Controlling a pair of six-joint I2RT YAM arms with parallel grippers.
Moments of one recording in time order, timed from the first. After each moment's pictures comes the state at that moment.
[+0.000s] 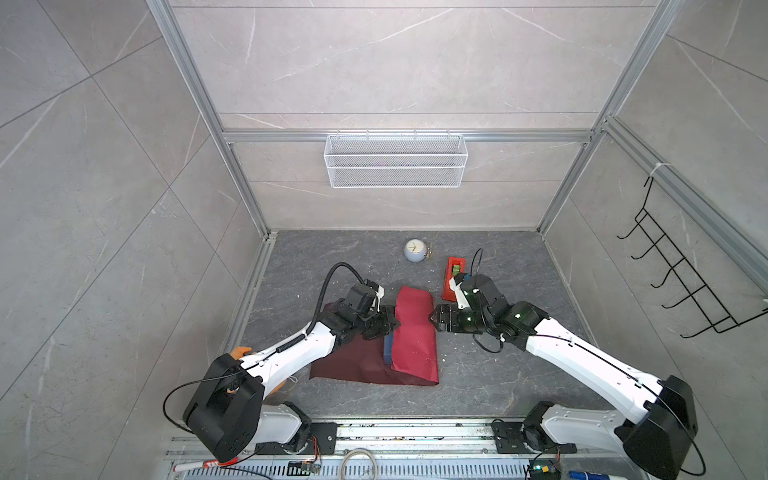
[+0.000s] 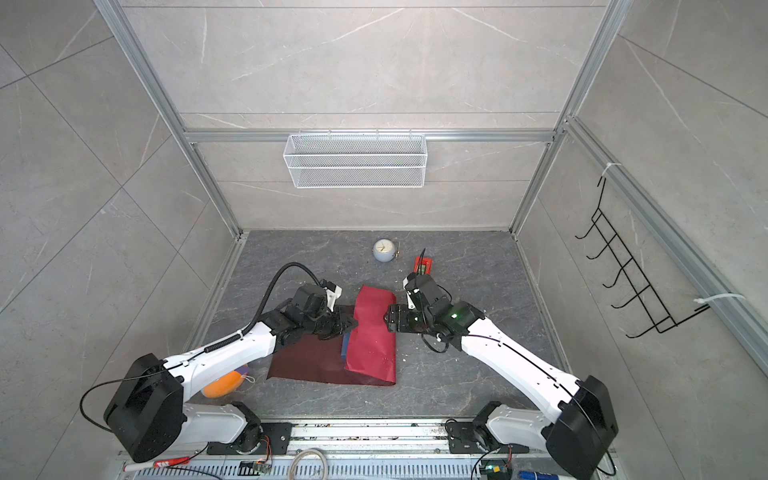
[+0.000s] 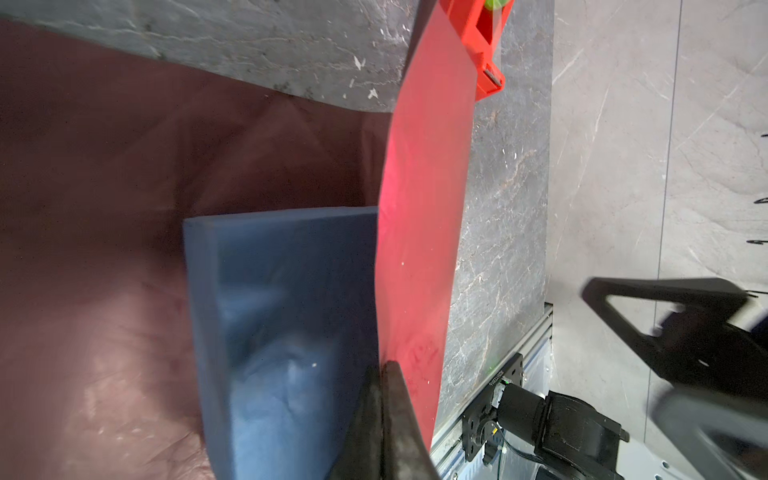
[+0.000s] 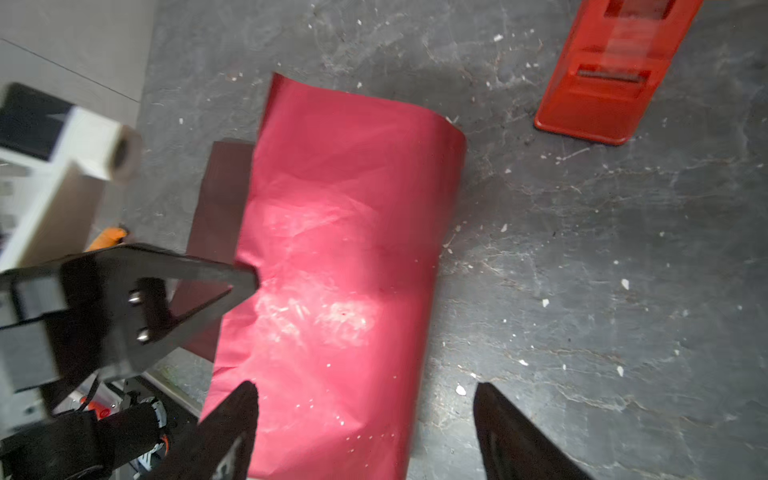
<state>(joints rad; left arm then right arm) -0.64 1.33 0.79 -0.23 0.37 -0.83 0.66 1.26 0.99 -0.63 -0.11 0.61</state>
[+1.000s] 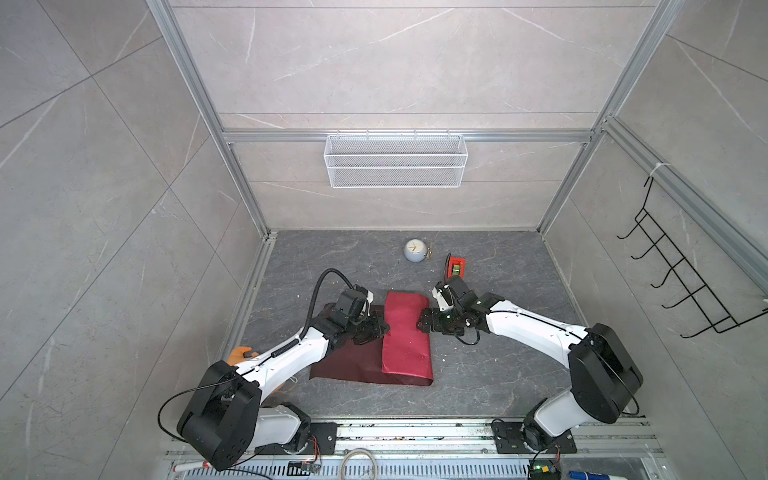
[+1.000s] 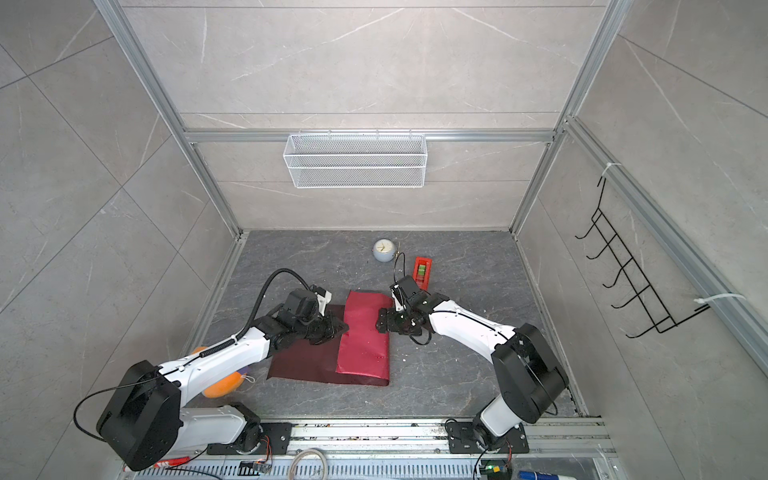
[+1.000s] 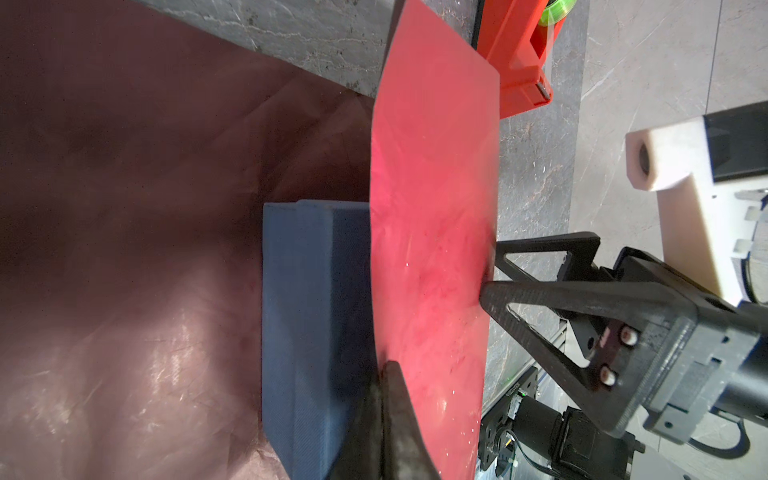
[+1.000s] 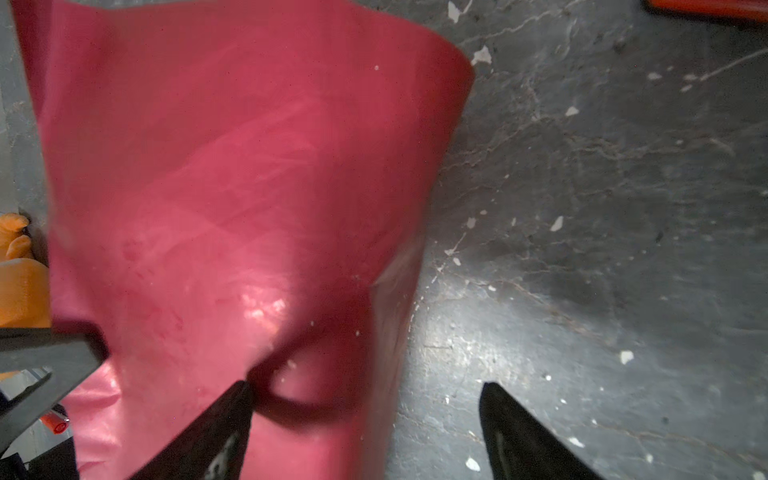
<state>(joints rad) -0.59 1.30 0.71 -0.23 0.37 -0.82 0.63 1.58 1.01 -0.51 -0.21 0.60</state>
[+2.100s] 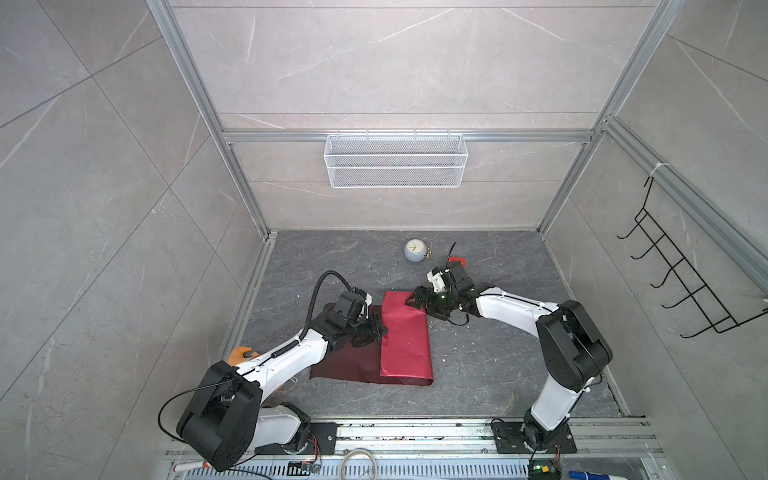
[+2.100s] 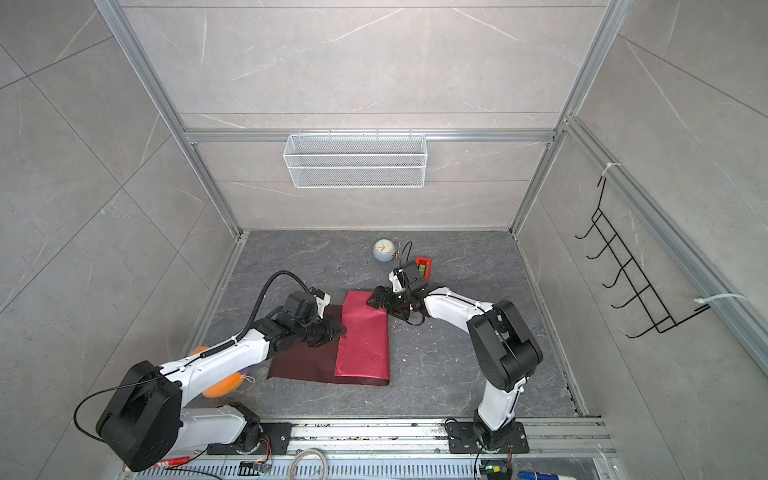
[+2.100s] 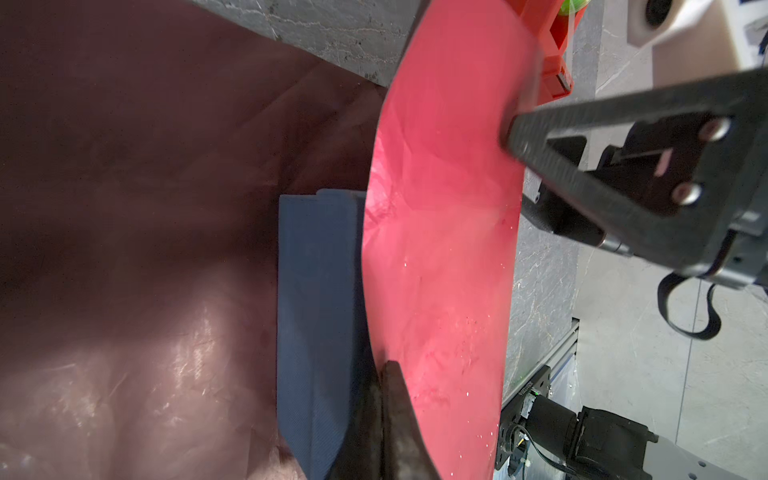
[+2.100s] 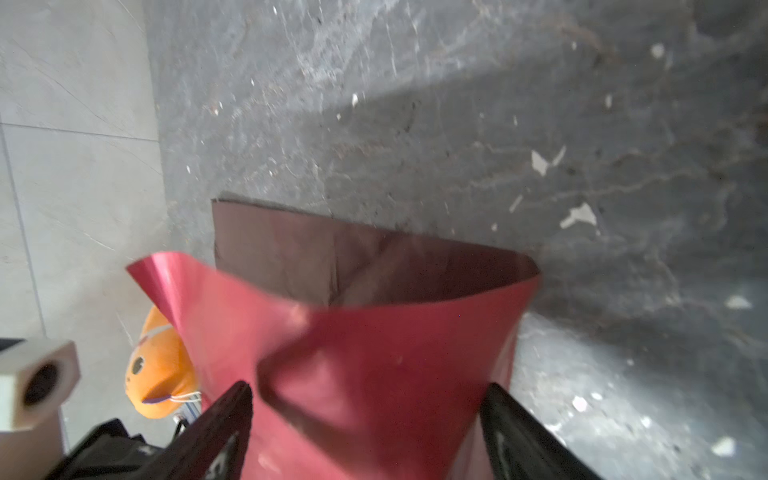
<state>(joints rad) -0.58 1.30 0.68 -0.22 0.37 -0.80 0.51 1.79 1.10 -0.20 -0.45 0.74</state>
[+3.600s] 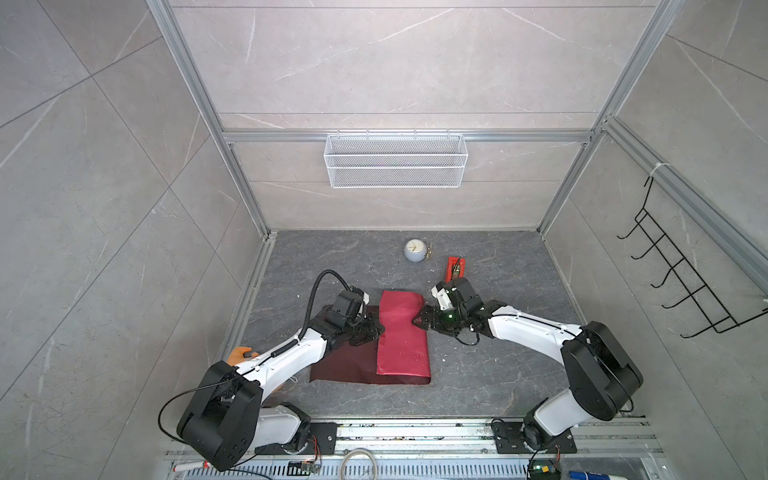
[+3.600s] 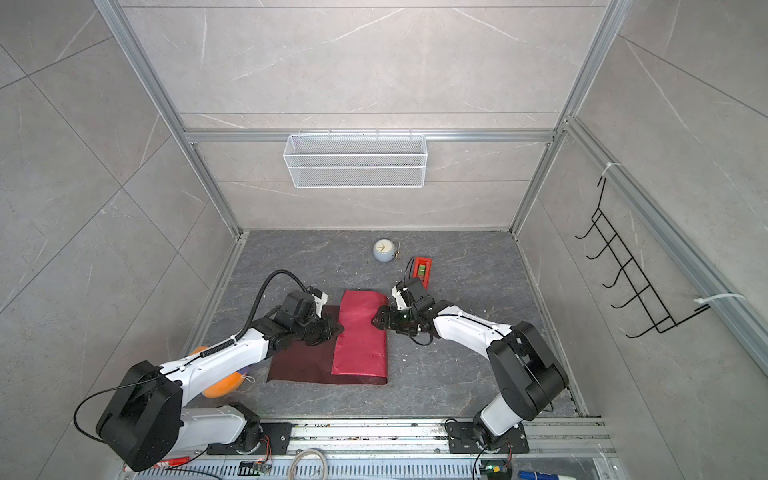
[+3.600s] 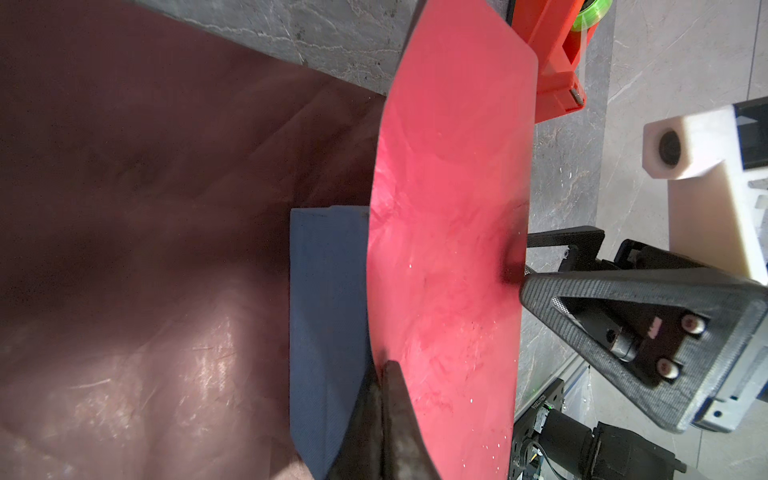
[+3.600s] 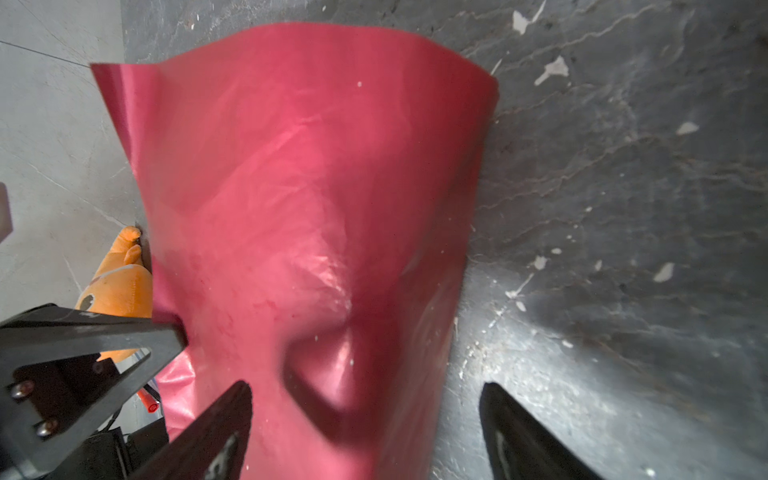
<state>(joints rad) -0.56 1.30 0.68 -0.23 0.35 -0.78 0.58 1.58 0.89 -0.24 -0.38 0.66</state>
